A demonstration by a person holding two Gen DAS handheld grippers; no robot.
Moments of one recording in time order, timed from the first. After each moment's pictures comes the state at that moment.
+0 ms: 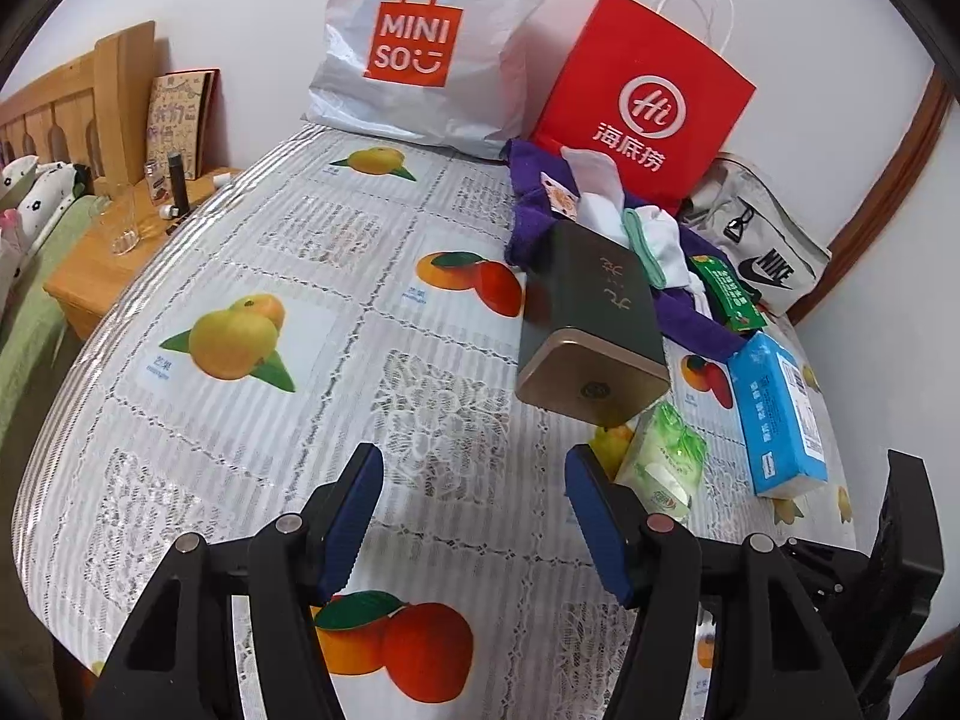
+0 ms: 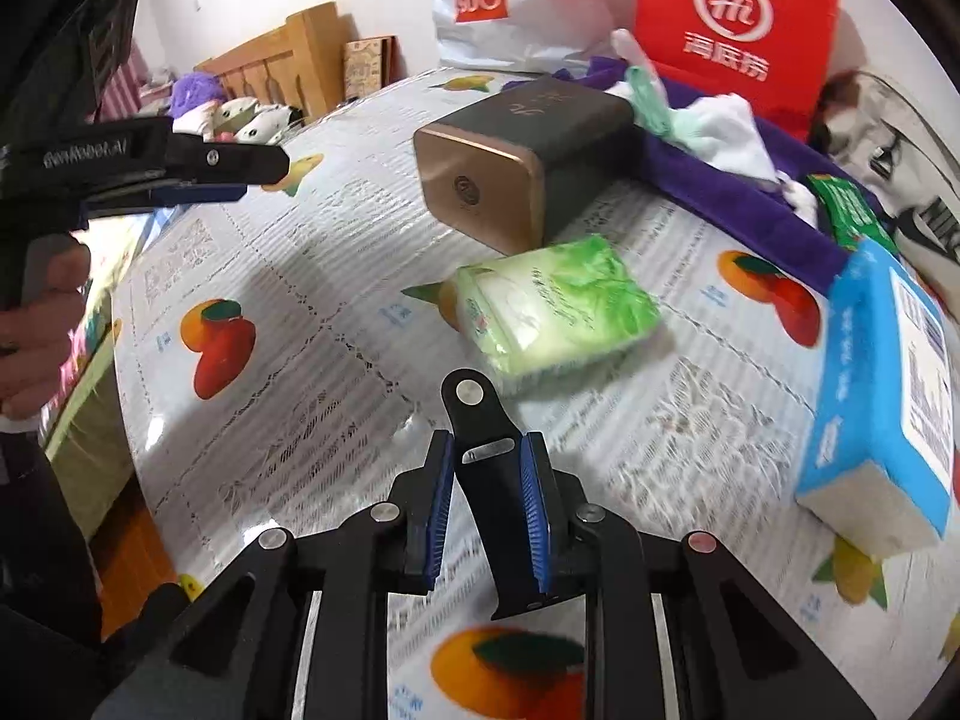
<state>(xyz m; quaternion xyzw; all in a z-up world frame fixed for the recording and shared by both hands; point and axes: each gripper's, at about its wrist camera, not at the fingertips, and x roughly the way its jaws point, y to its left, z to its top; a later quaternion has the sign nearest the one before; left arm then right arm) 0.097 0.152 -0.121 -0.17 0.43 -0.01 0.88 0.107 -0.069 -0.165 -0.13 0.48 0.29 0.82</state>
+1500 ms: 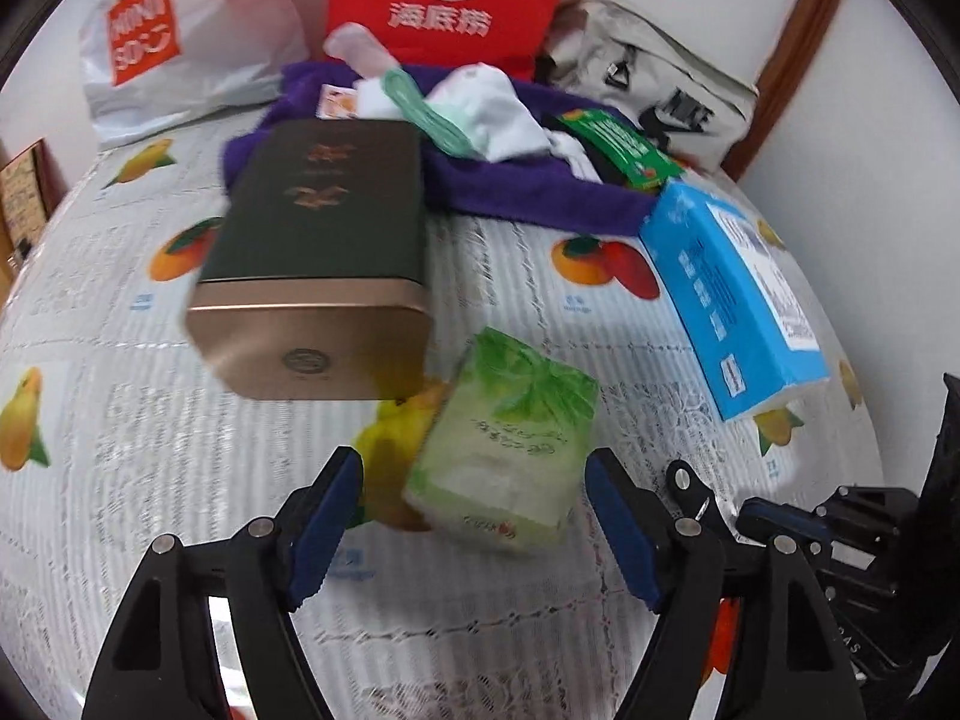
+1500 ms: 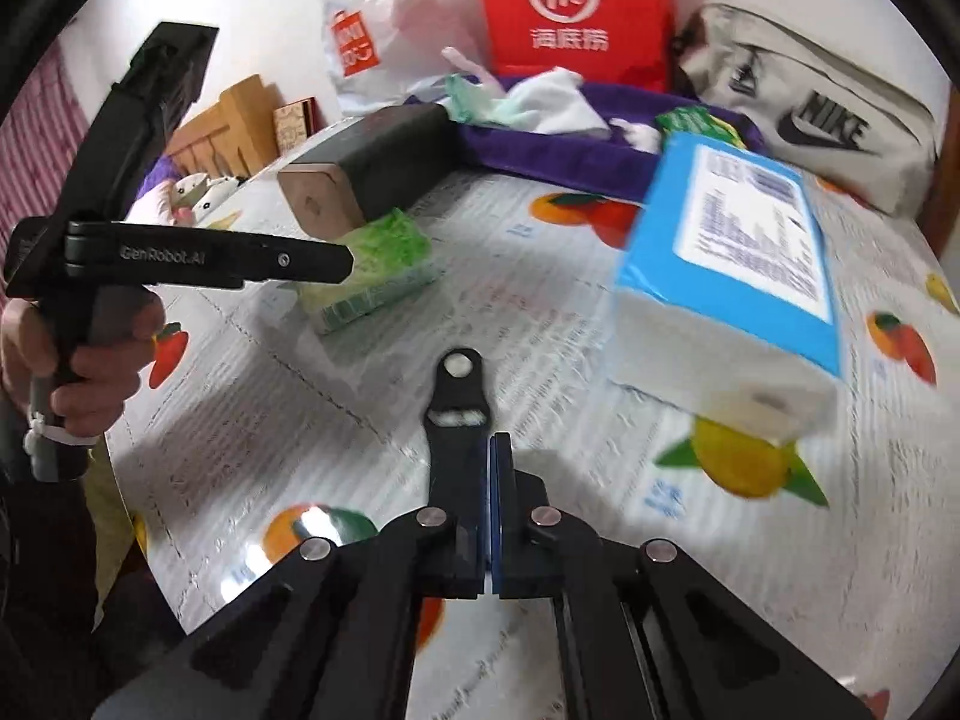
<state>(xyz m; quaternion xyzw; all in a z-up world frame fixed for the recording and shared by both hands) 0.153 0.021 -0.157 -0.05 0.49 -0.13 0.86 0.096 -0.182 -0.178 -0.07 0.46 0.22 0.86</state>
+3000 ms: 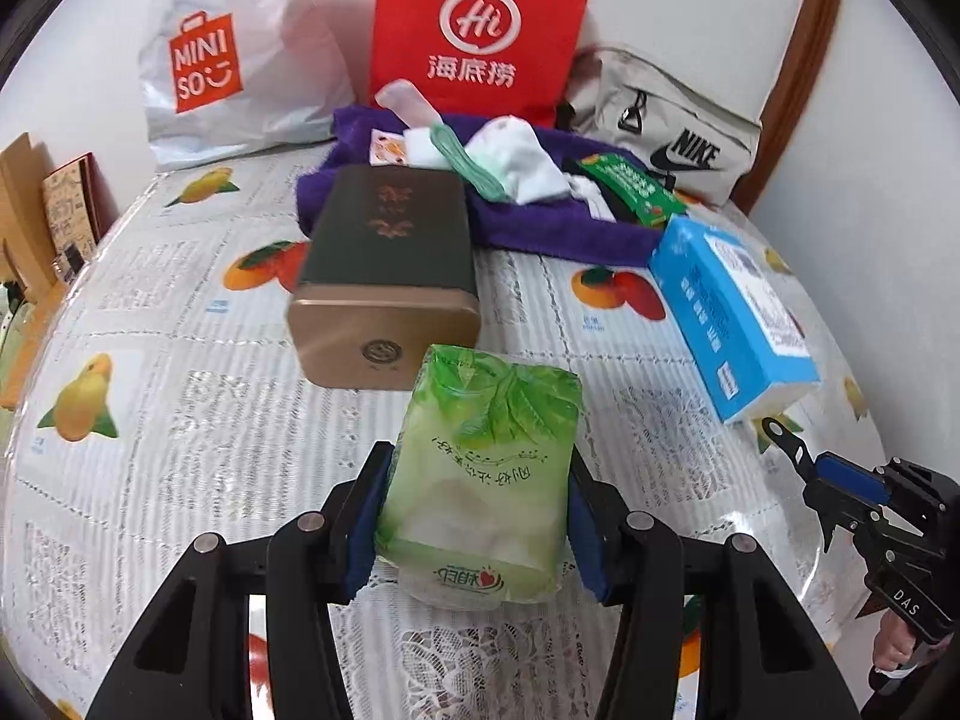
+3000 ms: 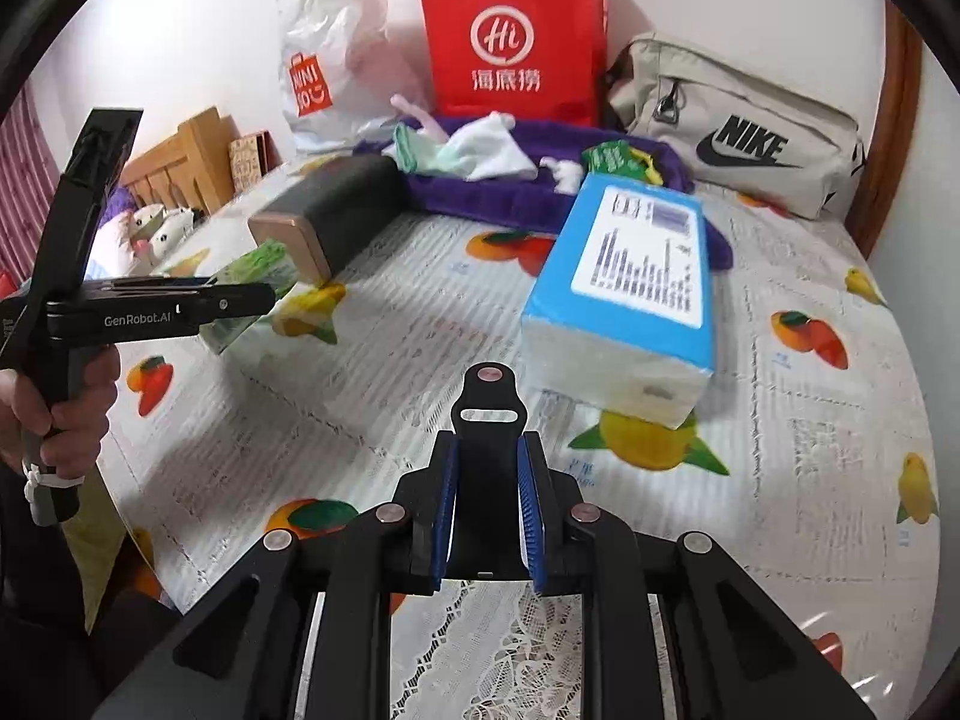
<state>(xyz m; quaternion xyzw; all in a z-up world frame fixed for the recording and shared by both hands) 0.117 0.042 -0.129 -0.05 0.45 -0.08 0.89 0.078 -0.198 -0.133 -0.05 0.42 0.18 0.89</state>
